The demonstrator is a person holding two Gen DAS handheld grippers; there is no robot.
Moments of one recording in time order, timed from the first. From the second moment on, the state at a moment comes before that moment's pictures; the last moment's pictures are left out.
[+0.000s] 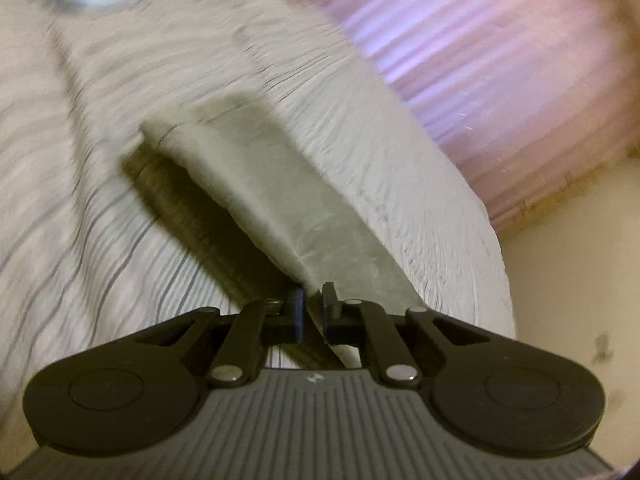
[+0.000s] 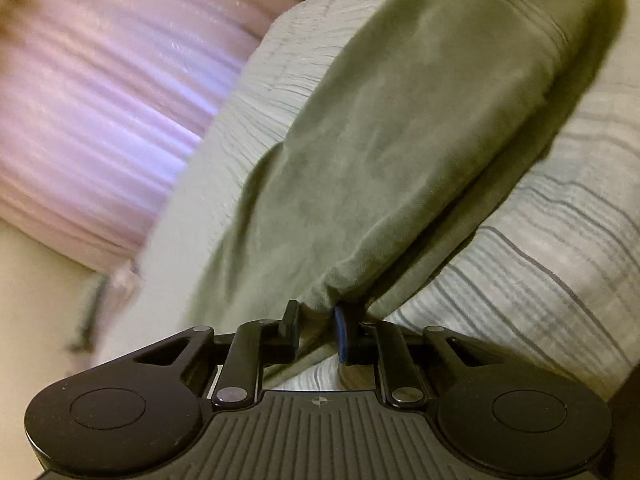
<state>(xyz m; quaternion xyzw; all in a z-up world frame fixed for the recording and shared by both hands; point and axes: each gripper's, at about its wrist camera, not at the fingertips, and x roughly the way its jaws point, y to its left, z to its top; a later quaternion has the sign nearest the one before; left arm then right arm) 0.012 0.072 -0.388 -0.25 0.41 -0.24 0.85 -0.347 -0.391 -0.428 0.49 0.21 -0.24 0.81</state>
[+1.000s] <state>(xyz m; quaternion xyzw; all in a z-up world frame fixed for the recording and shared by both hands) -0.001 0.133 -0.395 -0.34 0.40 -0.15 0.84 -0.265 -0.252 -0.385 0.14 0.29 -0.25 0.91</state>
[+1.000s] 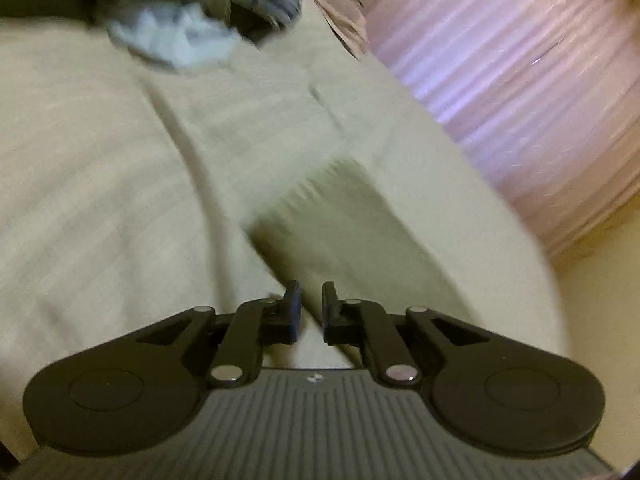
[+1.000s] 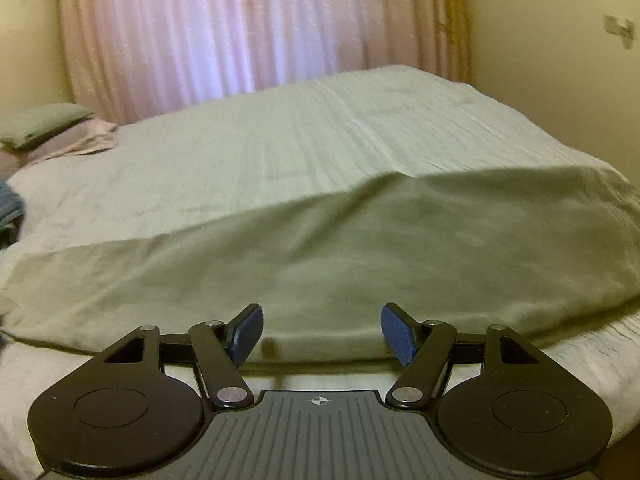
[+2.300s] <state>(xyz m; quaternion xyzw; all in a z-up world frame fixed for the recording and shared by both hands) 0.002 0.103 -0.416 -0.37 0.31 -0.18 0.86 -0.142 -0.153 -0.452 0.05 0.33 -0.21 0.92</state>
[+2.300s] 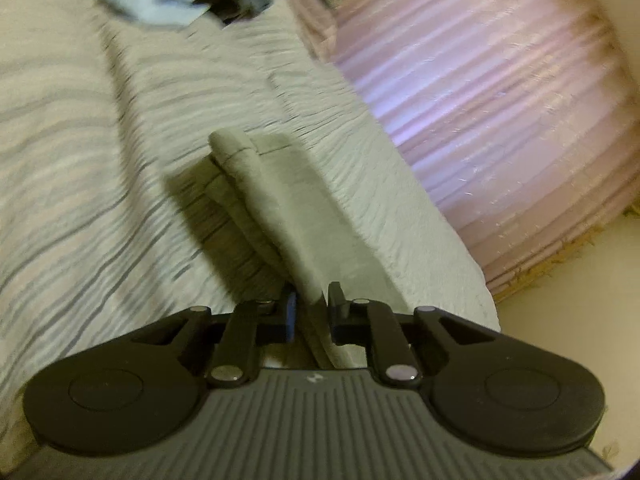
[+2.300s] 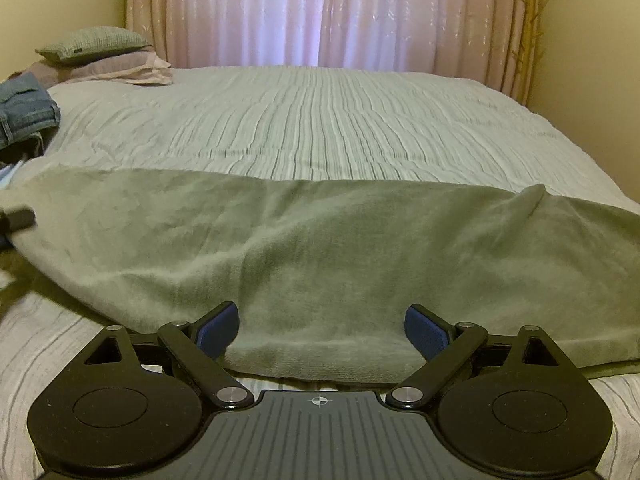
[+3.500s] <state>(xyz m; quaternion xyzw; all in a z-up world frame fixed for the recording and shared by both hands) -0.101 -0.184 -0.348 -0.02 0.36 -0.53 0.77 -0.321 -0.400 -0.414 0.56 0.11 -0.16 0.80</state>
